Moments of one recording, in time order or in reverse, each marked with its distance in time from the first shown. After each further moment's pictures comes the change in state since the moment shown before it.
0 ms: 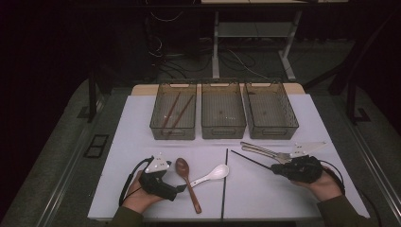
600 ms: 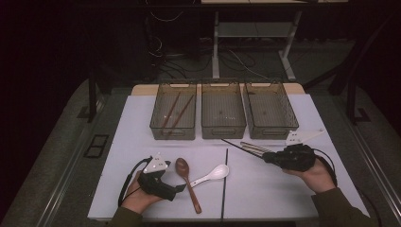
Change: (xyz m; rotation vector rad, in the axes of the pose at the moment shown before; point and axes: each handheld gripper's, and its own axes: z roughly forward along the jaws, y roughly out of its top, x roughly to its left) left arm 0.001 -0.001 -0.002 -0.021 0.003 -0.012; right arm -0.001 0.038 0.002 -0.093 0.051 -0.017
